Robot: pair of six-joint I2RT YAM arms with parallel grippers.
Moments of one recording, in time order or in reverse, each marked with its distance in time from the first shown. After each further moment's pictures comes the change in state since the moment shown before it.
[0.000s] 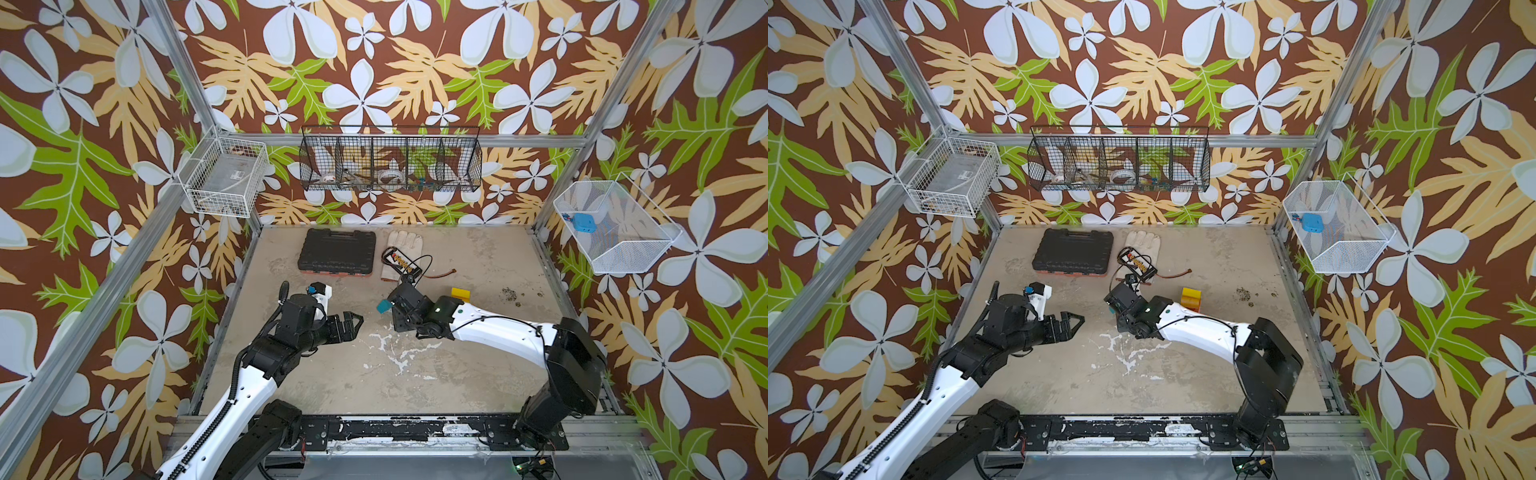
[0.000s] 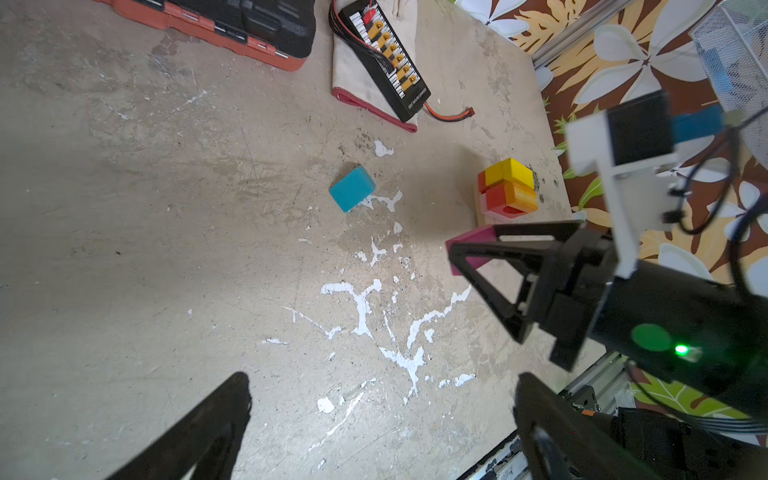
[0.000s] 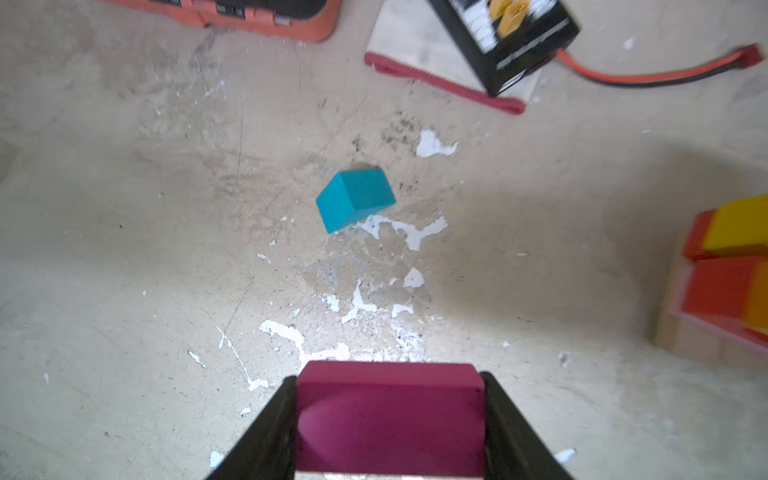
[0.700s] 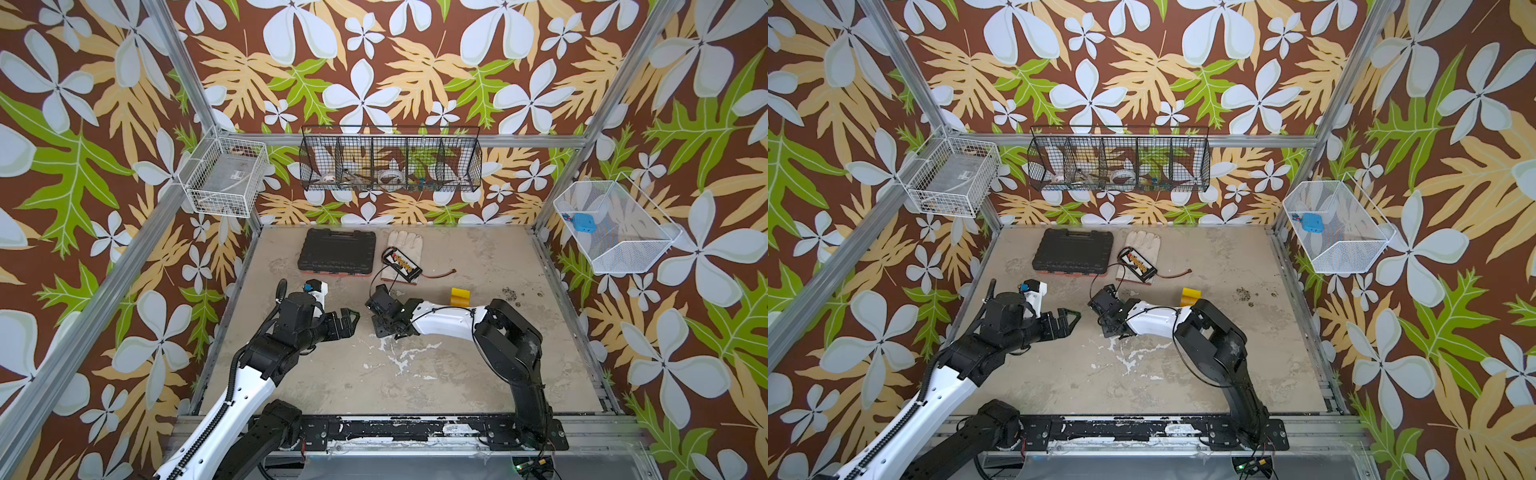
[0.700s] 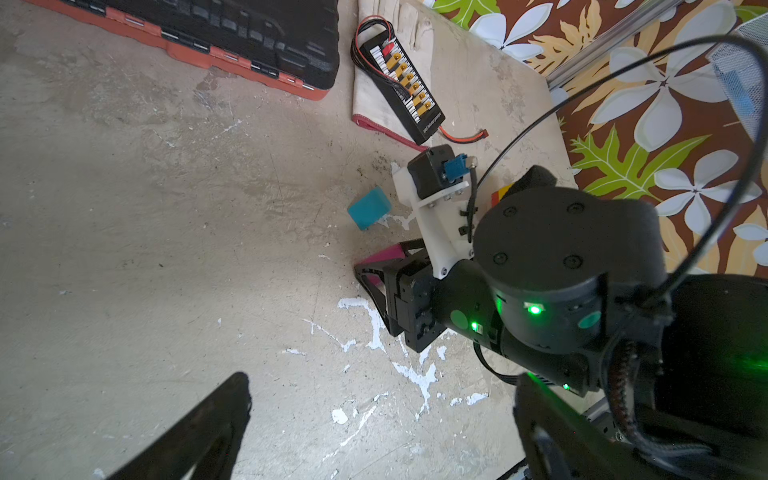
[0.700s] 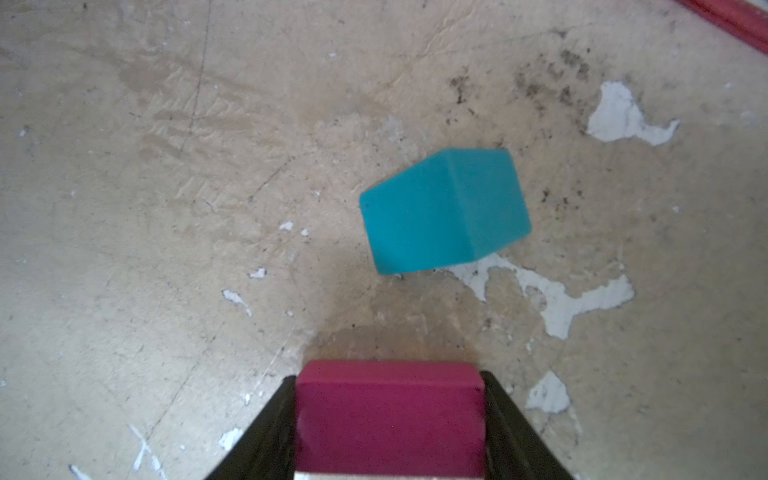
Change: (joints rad) left arm 0.000 -0.007 0.037 -0.031 -0.072 0.004; right arm 0.018 0.418 0.149 0.144 -0.113 -0.114
